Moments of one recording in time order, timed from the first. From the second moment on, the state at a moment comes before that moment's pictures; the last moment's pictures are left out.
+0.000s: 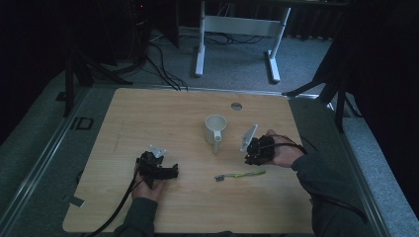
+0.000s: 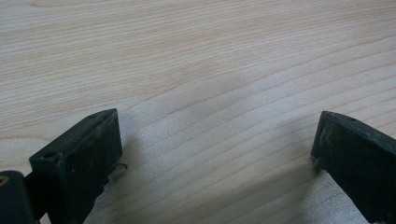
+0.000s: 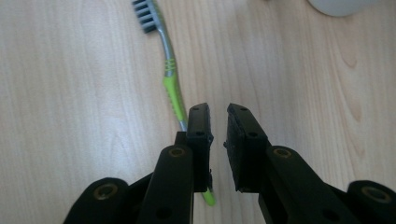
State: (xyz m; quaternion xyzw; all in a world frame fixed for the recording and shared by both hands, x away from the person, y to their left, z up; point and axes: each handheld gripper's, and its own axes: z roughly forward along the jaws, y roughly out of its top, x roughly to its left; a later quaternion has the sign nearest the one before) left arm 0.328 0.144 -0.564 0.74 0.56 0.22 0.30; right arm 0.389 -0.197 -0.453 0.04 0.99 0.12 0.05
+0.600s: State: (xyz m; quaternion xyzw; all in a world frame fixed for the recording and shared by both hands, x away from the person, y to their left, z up) left arm 0.328 0.144 -0.564 0.74 0.56 0.22 0.30; right arm 0.388 -0.191 -0.454 0.02 0.99 0.12 0.06
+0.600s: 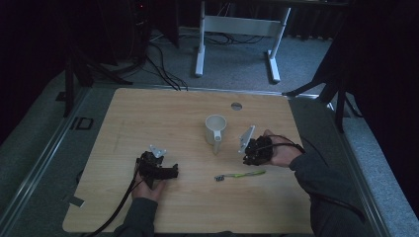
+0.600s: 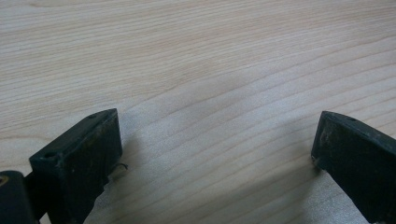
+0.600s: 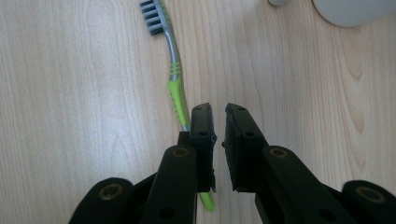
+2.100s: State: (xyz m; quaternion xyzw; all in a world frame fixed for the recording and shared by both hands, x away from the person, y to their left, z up) left arm 0.328 0.144 -0.564 0.74 0.56 0.22 0.30; right arm 0.384 -0.174 -0.473 -0.03 1.00 0.05 0.03
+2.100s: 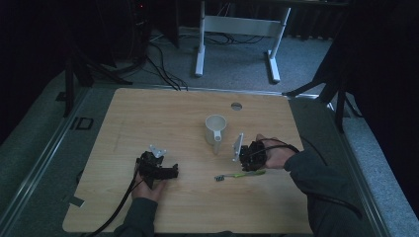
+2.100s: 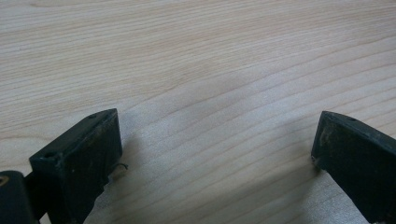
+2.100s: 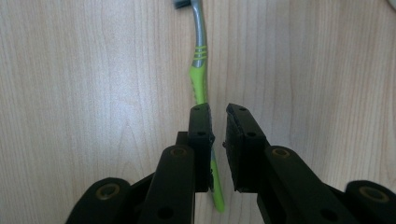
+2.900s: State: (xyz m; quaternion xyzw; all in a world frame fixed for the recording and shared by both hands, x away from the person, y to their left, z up) left arm 0.328 0.144 -0.564 0.74 0.56 0.22 0.30; right arm 0.382 -0.169 -0.487 -0.03 1.00 0.02 0.02
